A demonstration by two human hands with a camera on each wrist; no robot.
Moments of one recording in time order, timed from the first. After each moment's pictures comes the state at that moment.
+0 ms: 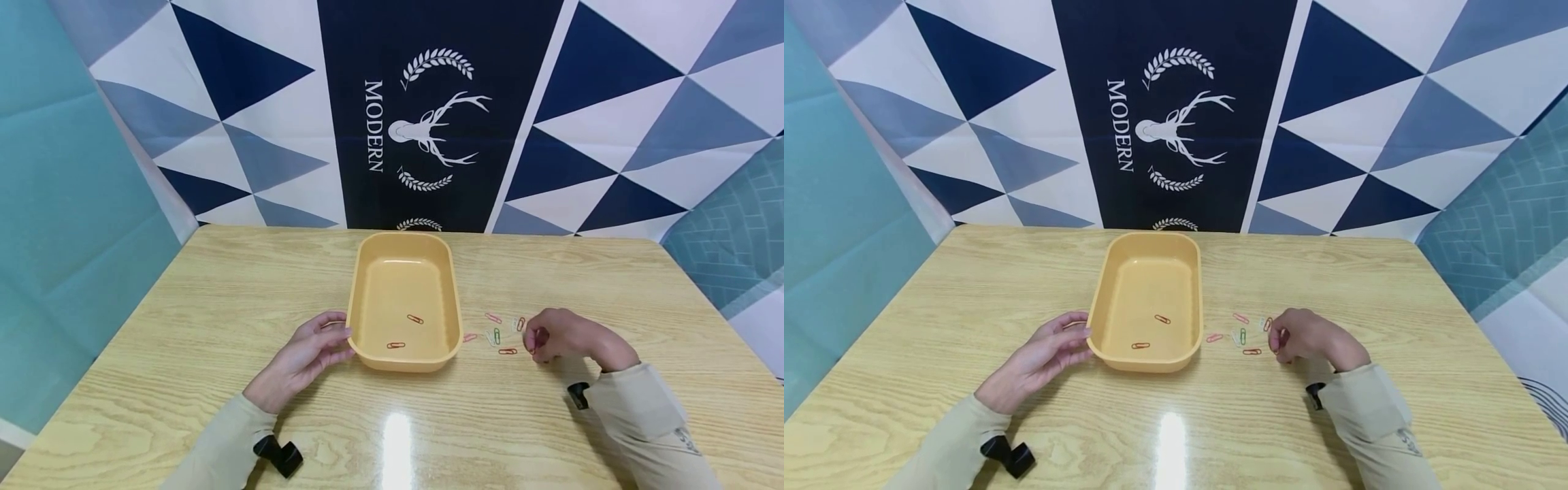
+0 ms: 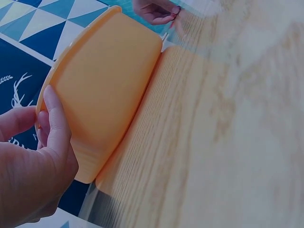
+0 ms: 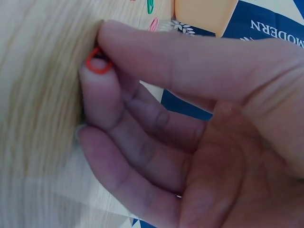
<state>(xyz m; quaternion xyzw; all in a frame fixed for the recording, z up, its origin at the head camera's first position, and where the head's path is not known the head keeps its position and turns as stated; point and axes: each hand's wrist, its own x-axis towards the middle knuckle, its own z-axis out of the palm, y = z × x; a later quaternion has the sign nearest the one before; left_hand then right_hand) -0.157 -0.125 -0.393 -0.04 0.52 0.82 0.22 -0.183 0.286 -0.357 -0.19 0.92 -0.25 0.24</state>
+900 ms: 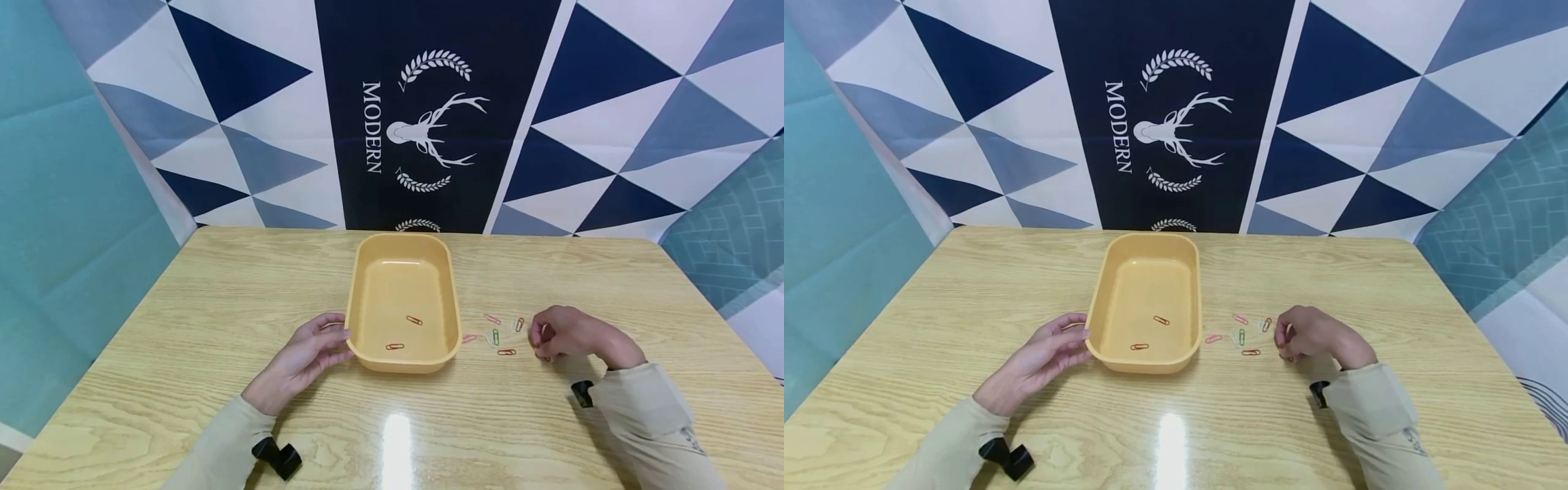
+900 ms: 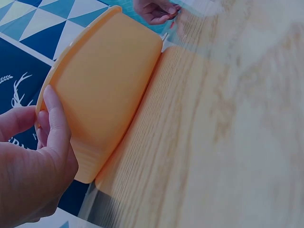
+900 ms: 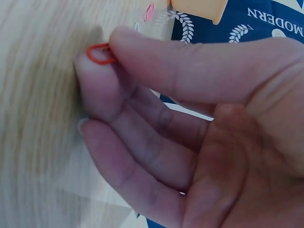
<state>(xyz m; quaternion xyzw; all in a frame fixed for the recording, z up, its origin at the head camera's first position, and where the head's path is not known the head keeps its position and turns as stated) -0.157 -0.125 -0.392 -0.03 0.52 0.82 0.22 -0.184 0.294 -0.353 -0.16 0.91 -0.28 0.25</state>
